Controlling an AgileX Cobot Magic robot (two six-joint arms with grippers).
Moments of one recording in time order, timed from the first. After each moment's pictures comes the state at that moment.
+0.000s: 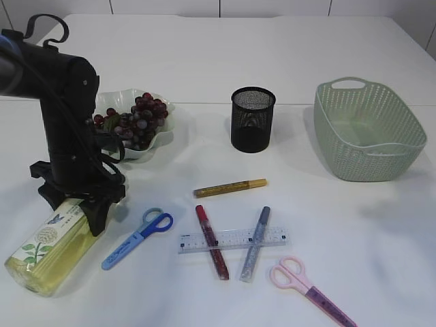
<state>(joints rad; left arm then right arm) -0.32 2.16 -1.48 0.01 1.17 -0.02 -0.09 1.12 -1.14 0.06 1.25 0.12</state>
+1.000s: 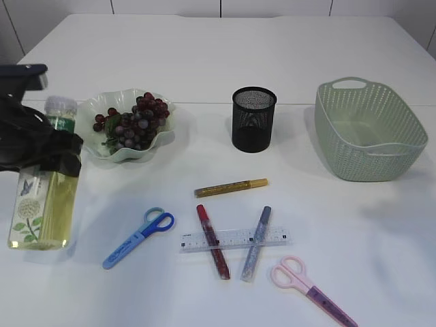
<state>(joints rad) -0.25 1.62 -0.99 0.00 0.57 -0.23 -0.09 1.12 -1.14 0.05 1.25 0.12</state>
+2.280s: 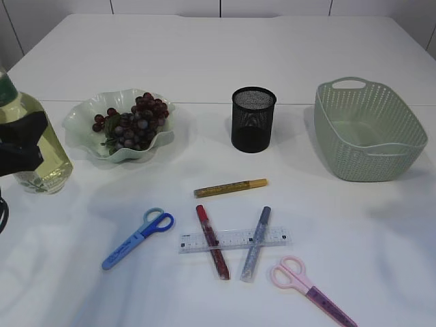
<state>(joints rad) -0.24 1.51 -0.33 -0.14 -1.05 0.00 -0.09 1.12 -1.14 -0.01 1.25 0.12</state>
